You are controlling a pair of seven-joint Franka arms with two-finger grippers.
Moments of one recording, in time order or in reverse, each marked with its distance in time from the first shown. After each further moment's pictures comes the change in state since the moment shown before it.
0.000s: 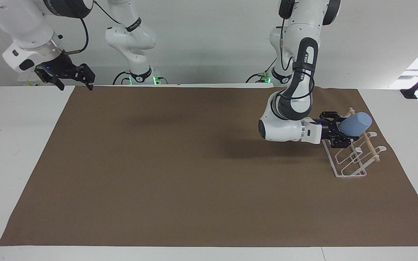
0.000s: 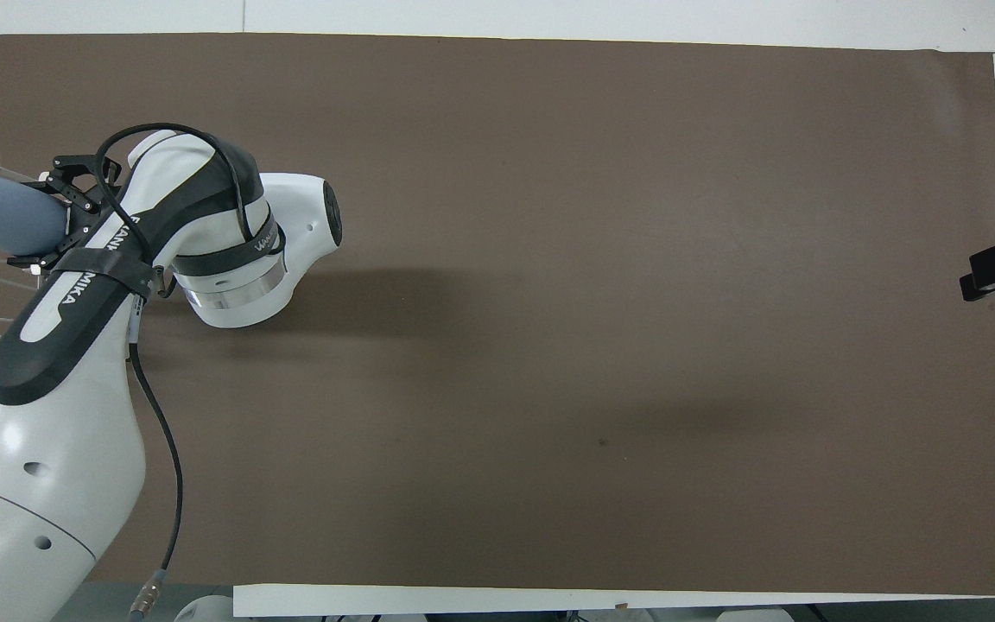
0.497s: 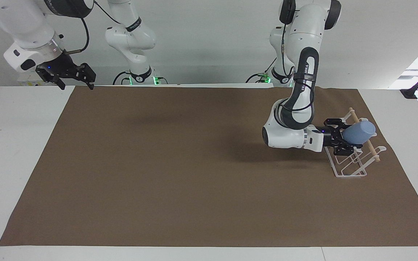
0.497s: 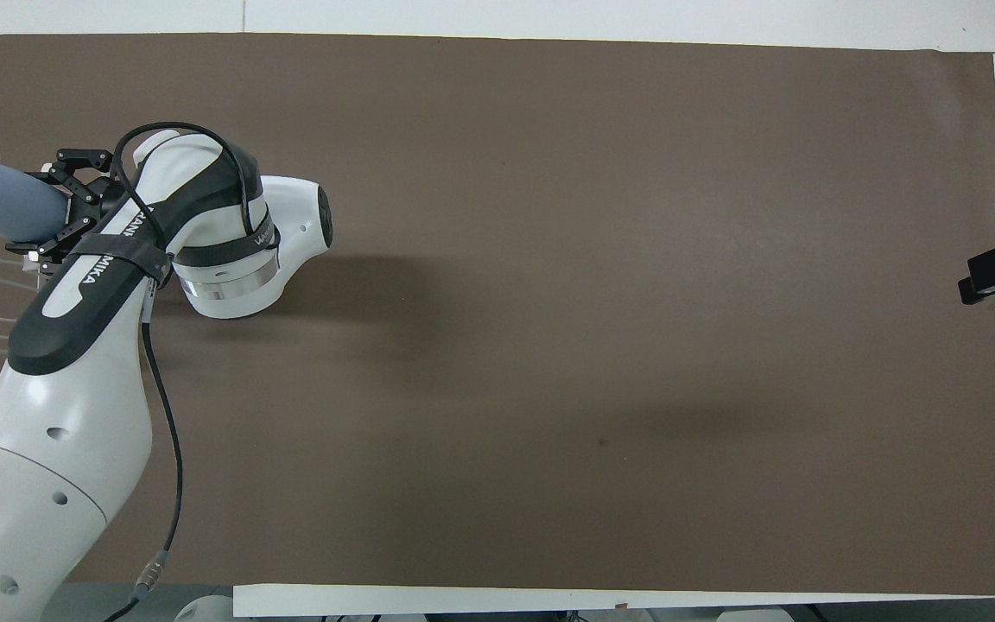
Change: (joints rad) left arm 0.041 0.063 -0.001 0.000 0.062 0.043 -0.008; right arm 0.000 0.000 -0.002 0.000 -0.001 -0.004 0.000
